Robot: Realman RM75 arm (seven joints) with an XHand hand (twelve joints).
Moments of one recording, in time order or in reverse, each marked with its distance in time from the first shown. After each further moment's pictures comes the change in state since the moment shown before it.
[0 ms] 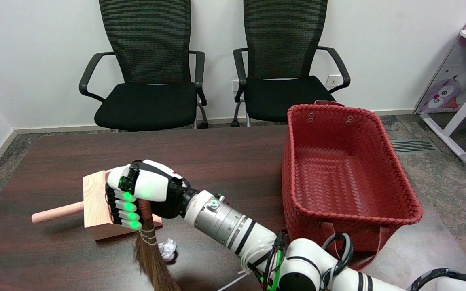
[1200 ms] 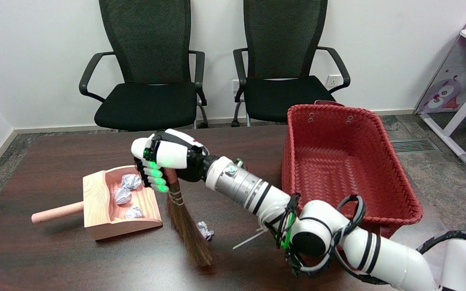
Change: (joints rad) arm 0.156 0.148 0.014 0.039 0.010 0.002 0.001
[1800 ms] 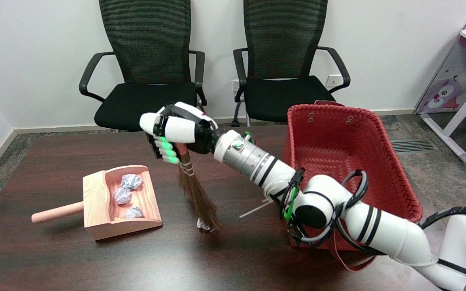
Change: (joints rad) arm 0.127 0.059 -0.005 0.061 -0.001 -0.027 -0.004
